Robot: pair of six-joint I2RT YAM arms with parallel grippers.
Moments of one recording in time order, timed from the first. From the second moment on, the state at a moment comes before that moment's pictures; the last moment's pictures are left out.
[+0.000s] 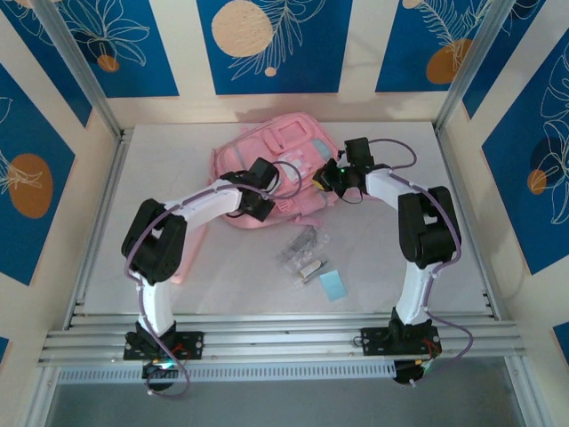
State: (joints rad) left arm -0.62 1.92 1.42 -0.66 -0.20 0.03; right arm 0.22 1.93 1.30 -0.22 -0.56 0.94
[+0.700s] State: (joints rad) left arm -0.73 1.88 1.61 -0.76 -0.24 0.06; right arm 0.24 1.67 1.04 -0.06 -0.63 1.06
